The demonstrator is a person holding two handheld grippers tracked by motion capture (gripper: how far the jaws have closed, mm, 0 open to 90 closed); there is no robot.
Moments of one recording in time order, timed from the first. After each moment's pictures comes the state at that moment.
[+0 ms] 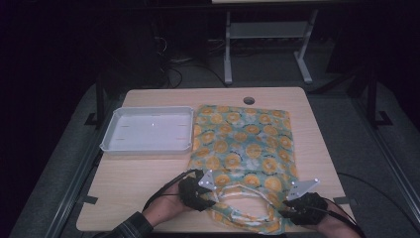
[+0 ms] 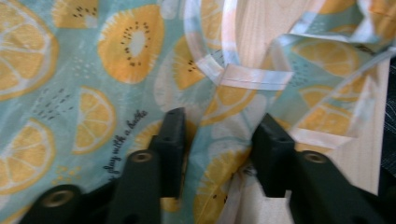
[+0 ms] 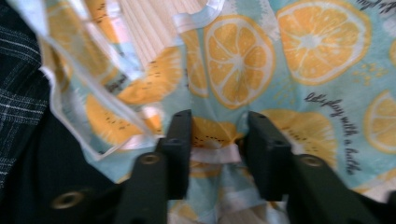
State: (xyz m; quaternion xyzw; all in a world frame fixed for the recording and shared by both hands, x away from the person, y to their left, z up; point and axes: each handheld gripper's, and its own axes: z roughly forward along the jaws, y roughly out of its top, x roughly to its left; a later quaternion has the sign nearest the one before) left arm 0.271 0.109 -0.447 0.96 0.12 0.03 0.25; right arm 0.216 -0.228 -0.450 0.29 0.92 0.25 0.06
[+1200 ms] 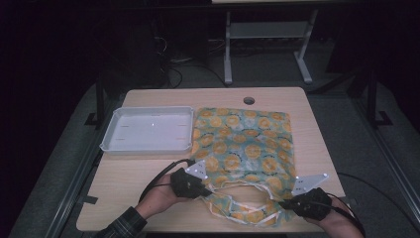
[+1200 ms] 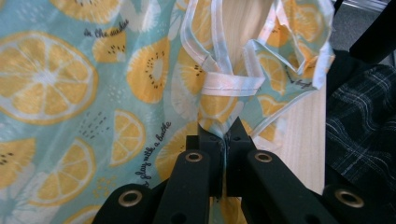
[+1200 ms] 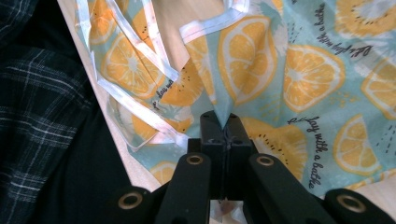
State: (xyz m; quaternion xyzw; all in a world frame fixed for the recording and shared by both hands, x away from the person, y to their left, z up) left arm 0.282 0.128 -0.417 0.94 0.12 -0.02 0.32; right arm 0.219 -0.233 -0.428 0.27 0.91 0.31 0.05
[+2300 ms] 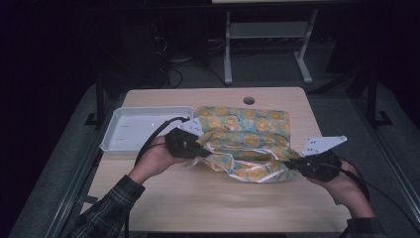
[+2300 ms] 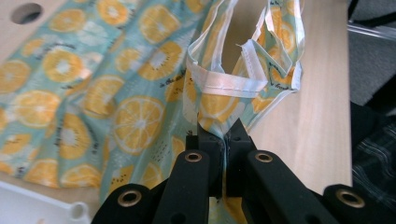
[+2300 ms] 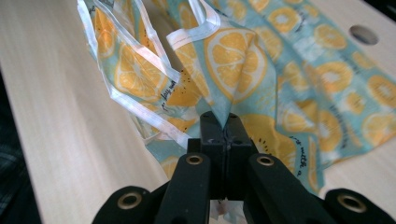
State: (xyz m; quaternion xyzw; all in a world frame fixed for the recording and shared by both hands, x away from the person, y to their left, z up) left arm 0.348 0.129 -0.328 0.93 0.13 0.03 0.36; right arm 0.277 -0.247 -0.357 0.27 0.88 0.36 0.14
